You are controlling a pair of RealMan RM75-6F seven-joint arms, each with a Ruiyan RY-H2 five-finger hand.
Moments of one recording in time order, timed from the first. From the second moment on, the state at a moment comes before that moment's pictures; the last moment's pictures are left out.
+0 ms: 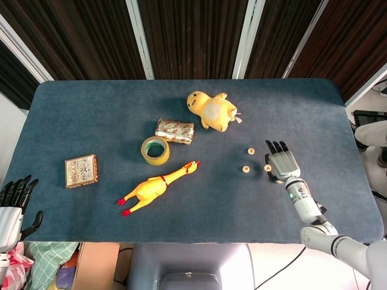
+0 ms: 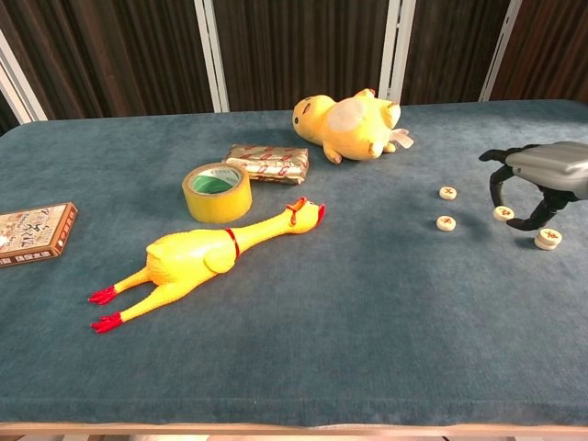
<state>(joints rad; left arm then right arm) -0.08 -1.13 -0.04 -1.56 1.56 1.56 -0.01 0.65 -1.55 0.13 -1.03 -1.15 0.82 -0.29</state>
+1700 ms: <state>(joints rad) -0.08 -1.13 -0.04 -1.56 1.57 1.56 0.00 0.55 -1.40 0.06 -1.15 -1.23 0.85 -0.23</state>
